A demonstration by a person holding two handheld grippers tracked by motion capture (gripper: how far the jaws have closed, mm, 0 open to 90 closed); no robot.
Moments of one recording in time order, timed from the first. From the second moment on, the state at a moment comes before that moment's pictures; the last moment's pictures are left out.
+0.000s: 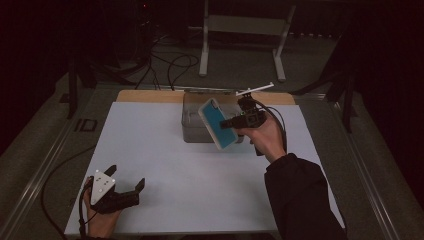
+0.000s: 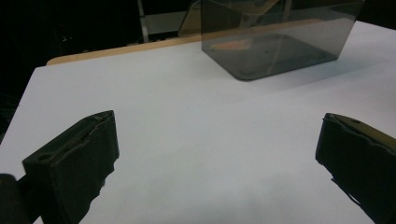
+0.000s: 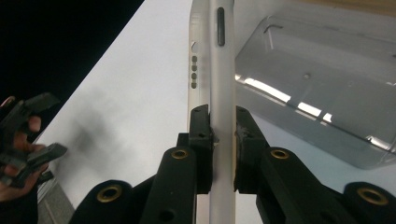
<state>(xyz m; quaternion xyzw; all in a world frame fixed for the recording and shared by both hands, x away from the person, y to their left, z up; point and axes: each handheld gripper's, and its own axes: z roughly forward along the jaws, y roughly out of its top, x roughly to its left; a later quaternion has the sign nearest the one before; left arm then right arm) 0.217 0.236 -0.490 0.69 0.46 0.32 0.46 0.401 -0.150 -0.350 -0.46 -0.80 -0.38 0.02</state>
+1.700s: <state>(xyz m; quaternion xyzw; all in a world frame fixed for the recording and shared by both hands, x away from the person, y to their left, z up) 0.217 0.236 -0.490 0.69 0.46 0.32 0.46 0.459 -0.155 -0.344 -0.56 -0.75 -0.36 -0.08</state>
